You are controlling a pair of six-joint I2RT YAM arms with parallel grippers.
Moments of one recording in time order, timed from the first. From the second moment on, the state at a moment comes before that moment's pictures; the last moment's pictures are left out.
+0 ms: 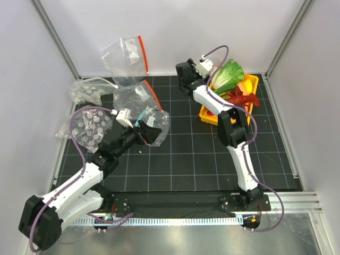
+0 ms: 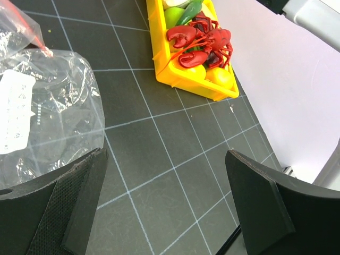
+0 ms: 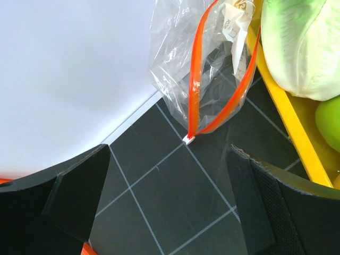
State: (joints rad) left arm -0.54 0.89 0.47 0.28 0.12 -0.65; right arm 0.49 2.35 2.08 -0.23 0.87 0.89
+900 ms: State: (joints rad) left arm -0.54 0.72 0.42 0.23 -0.02 -0.71; right arm 0.36 2.55 2.22 -0.27 0.79 0.98
